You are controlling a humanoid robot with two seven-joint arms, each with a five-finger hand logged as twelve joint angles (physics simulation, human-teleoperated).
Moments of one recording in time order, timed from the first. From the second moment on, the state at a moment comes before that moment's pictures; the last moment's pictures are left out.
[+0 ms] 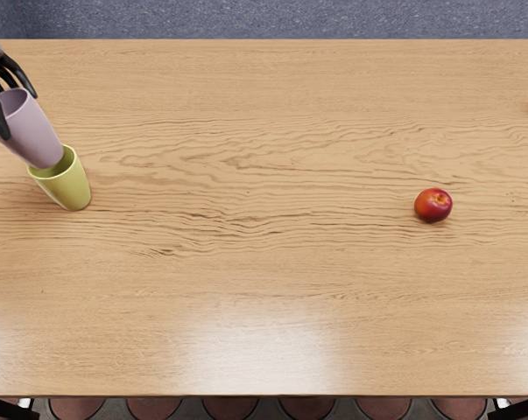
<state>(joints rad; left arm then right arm) -1.63 0.75 0.10 -0.84 0.51 -0.62 0.61 0.02 0.00 0.34 0.20 0.05 -0.03 -0.19</state>
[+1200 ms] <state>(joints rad) -1.60 0.71 0.10 -0.83 0.52 -0.62 0.61 0.02 0.00 0.34 0.20 0.05 -0.03 -0.19</state>
